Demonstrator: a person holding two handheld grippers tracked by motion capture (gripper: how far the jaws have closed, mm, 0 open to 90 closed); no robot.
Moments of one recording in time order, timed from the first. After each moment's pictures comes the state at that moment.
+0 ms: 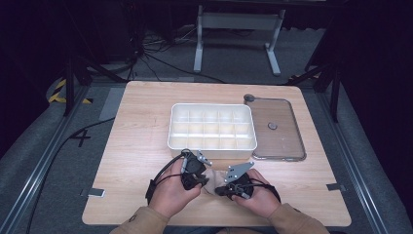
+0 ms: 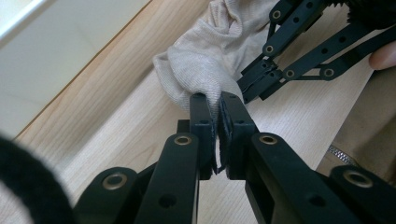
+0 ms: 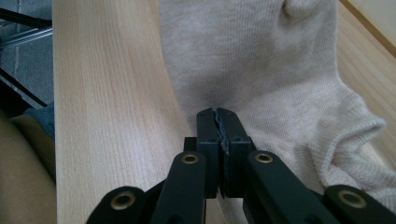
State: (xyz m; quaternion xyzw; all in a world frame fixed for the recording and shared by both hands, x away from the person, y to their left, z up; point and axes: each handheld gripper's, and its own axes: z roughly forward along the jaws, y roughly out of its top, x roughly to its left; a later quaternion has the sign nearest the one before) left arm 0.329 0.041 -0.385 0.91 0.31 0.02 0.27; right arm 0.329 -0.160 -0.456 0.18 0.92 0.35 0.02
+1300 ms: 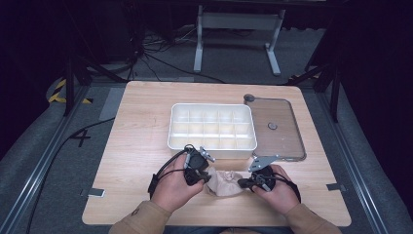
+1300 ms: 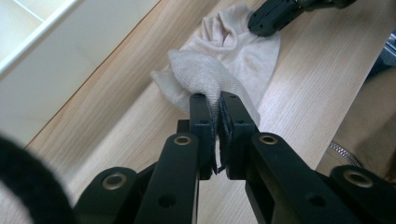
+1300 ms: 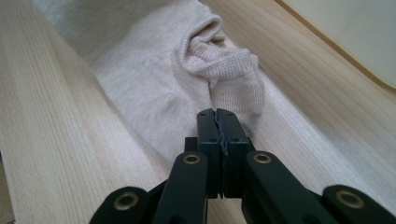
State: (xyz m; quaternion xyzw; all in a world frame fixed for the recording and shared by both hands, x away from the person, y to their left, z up) left arm 0.338 0.033 -0.378 0.92 0.29 0.01 0.26; right arm 0.339 -0.222 -0.449 0.29 0.90 0.32 0.05
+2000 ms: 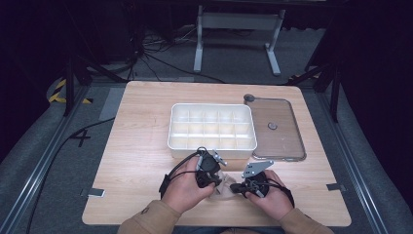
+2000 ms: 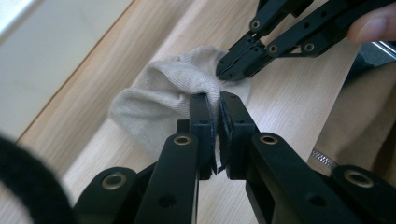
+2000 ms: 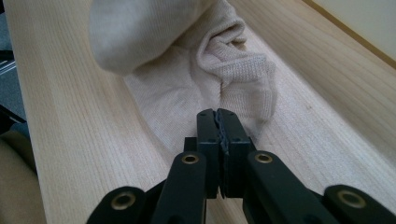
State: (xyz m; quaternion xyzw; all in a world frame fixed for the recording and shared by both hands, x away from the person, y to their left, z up) left arm 0.336 0.002 -0.384 0.93 0.26 -0.01 0.26; right arm 0.325 -0.203 -0.453 0.28 0.90 0.34 0.04
